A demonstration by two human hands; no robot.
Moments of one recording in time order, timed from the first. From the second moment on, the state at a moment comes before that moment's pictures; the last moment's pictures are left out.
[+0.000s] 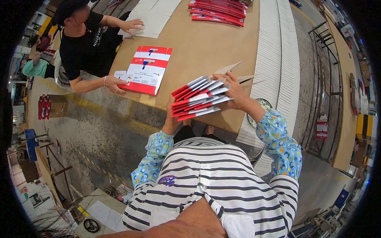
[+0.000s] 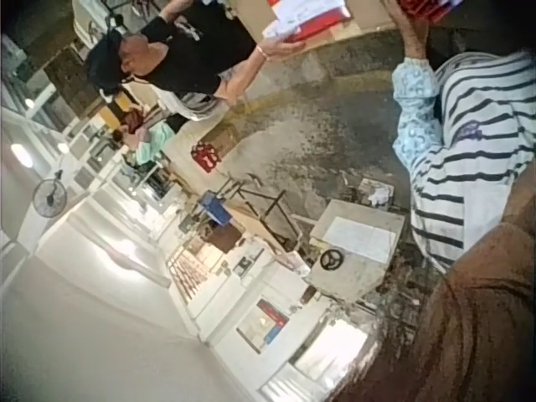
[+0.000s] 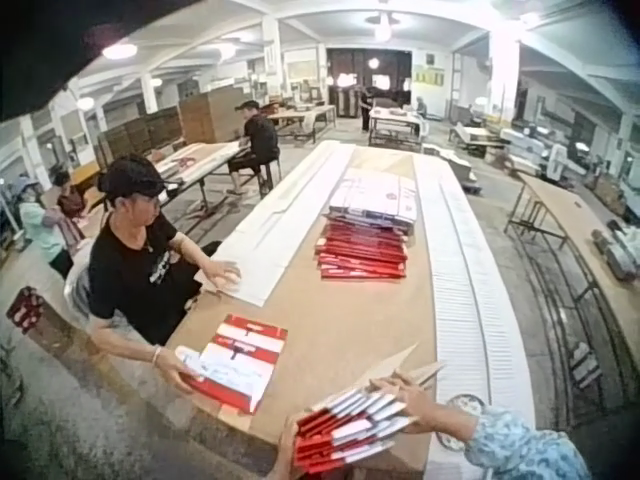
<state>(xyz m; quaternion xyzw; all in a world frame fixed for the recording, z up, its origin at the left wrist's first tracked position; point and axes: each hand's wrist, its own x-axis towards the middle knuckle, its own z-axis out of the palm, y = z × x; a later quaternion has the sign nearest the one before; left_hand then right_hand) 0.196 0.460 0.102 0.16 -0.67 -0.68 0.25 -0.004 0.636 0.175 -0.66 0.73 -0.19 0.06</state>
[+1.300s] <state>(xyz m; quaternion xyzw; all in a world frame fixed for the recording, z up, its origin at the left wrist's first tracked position) 0.272 0.447 0.077 0.15 -0.71 -0.62 0.30 -0.100 0.730 0.233 -0.27 0.53 -0.79 0.11</state>
